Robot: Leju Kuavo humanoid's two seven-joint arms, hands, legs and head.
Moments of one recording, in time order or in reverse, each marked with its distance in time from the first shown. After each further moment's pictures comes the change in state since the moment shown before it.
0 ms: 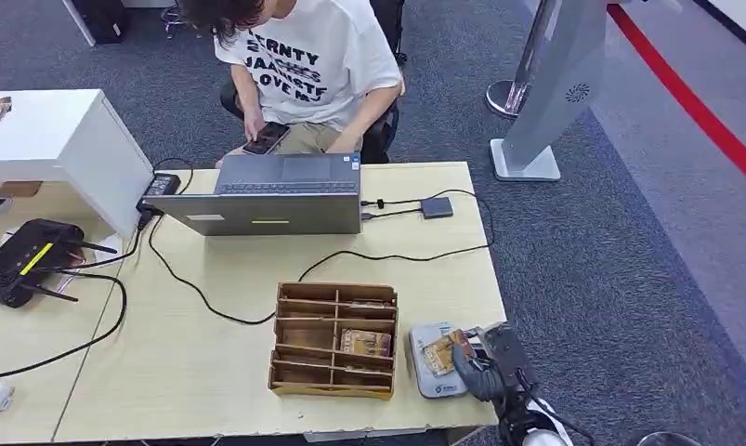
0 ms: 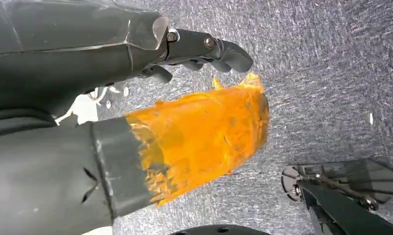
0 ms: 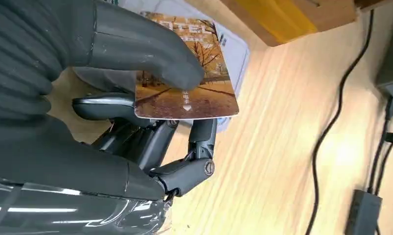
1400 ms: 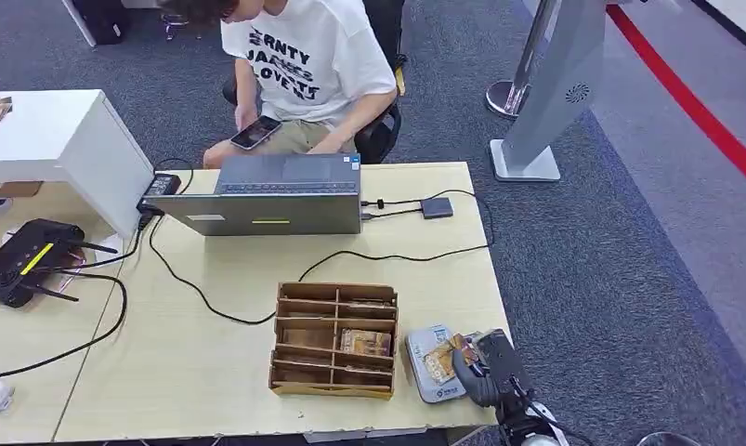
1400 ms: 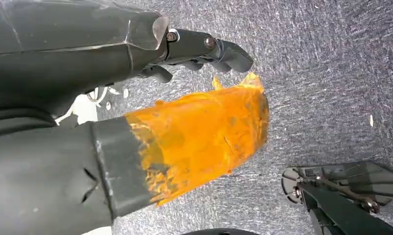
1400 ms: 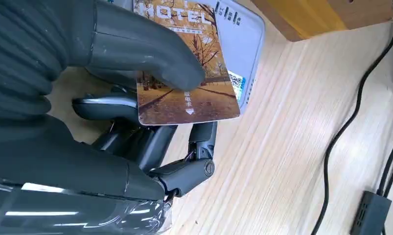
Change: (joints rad) left arm 0.000 0.003 0.010 0.000 -0.012 0.000 -0.002; right arm -0.004 -0.026 0.050 0.019 0.043 -0.069 0.009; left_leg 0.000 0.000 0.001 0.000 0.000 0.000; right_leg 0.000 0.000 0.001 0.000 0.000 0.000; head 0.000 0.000
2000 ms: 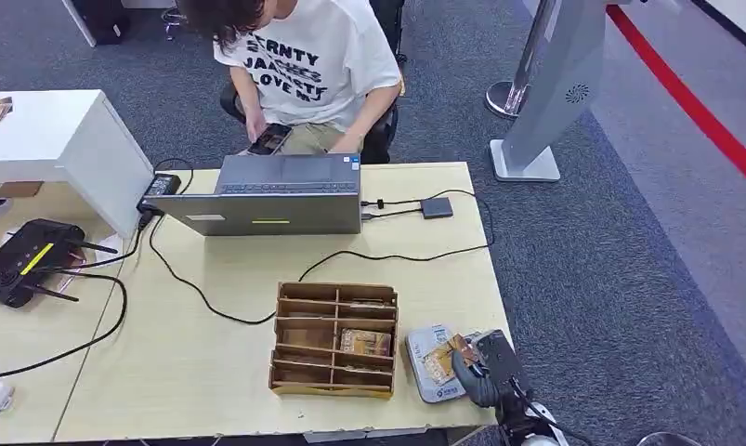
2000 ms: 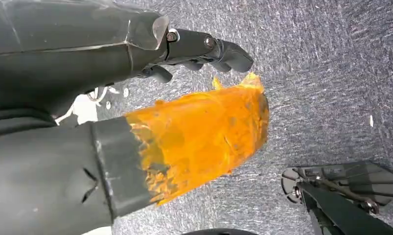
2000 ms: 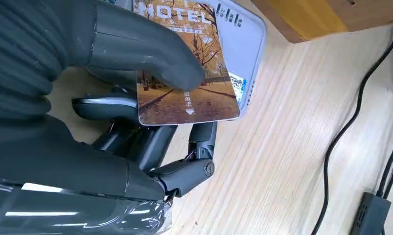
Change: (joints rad) left arm 0.000 0.000 0.006 0.000 -0.001 0.000 -0.001; right arm 0.000 -0.003 0.006 0.000 0.002 -0.003 0.000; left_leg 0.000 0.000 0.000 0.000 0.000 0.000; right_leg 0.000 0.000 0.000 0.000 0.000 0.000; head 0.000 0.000
